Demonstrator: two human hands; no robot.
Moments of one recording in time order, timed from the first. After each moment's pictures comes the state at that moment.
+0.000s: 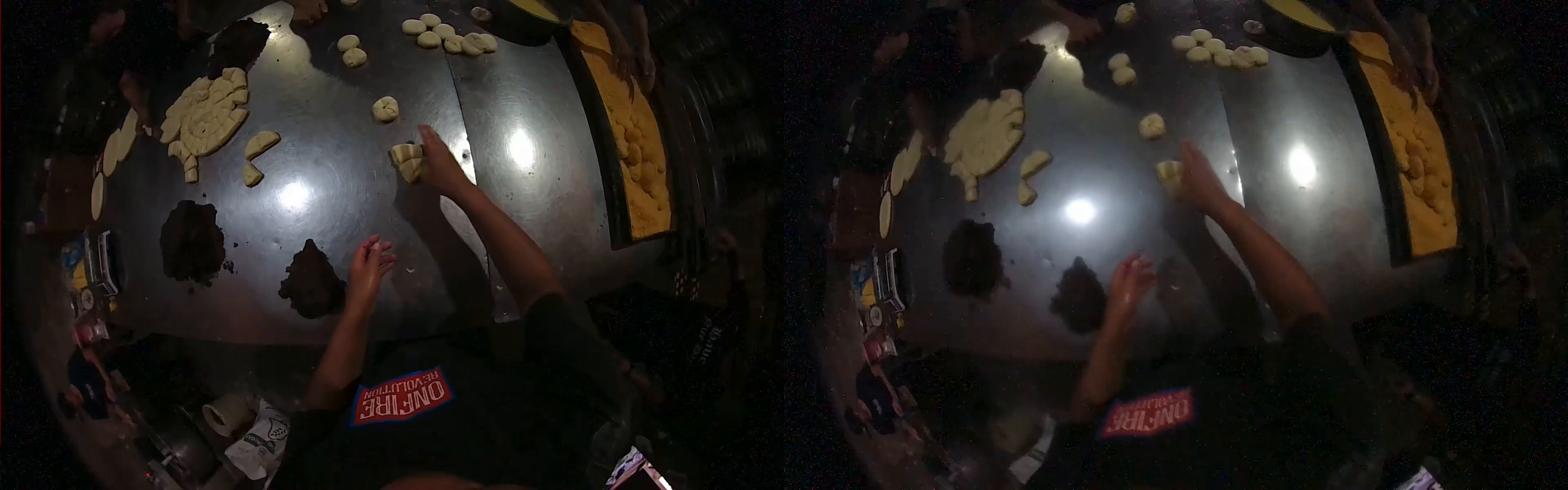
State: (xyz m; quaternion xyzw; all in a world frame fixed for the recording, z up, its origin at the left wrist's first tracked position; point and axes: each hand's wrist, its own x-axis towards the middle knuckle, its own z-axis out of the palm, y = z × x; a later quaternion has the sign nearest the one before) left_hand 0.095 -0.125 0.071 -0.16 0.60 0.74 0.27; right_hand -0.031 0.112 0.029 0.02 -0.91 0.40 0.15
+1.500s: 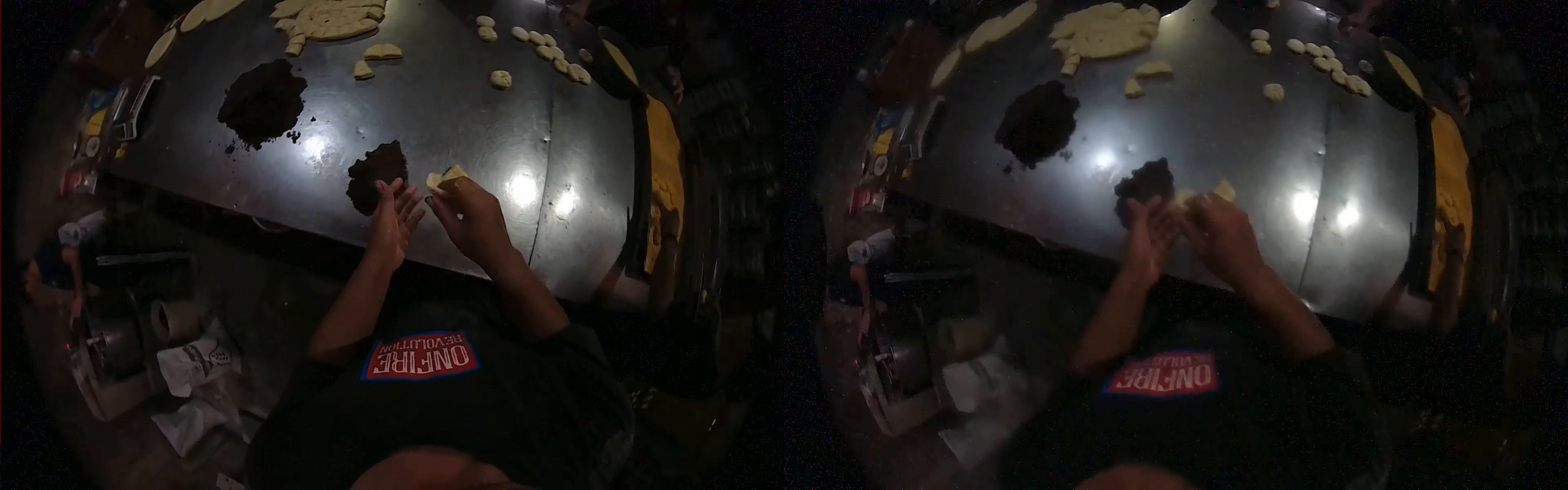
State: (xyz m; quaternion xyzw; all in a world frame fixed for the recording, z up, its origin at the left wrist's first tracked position) left_hand 0.192 -0.214 0.144 -0.28 0.39 0.87 0.07; right_hand 0.181 -0.071 0.200 0.19 -0.88 0.44 0.01
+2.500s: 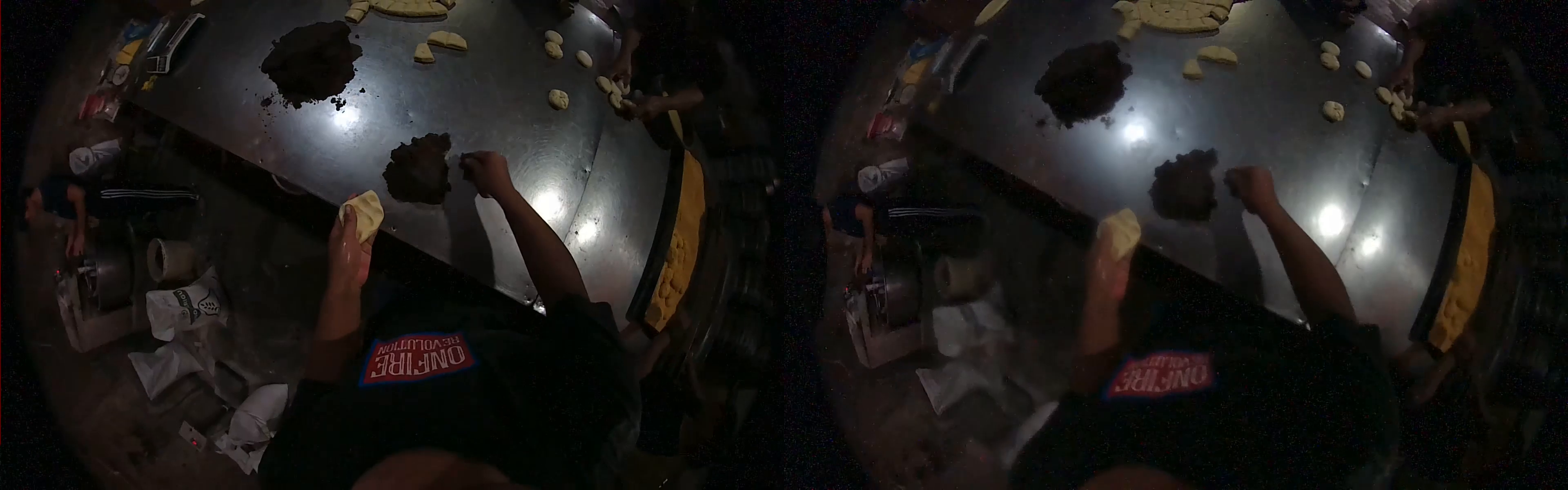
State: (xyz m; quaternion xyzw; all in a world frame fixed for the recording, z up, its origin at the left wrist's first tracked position) left_hand 0.256 -0.311 0.124 -0.30 0.38 0.87 -0.08; right_hand 0.049 -0.077 0.041 0.27 -0.91 0.29 -0.11
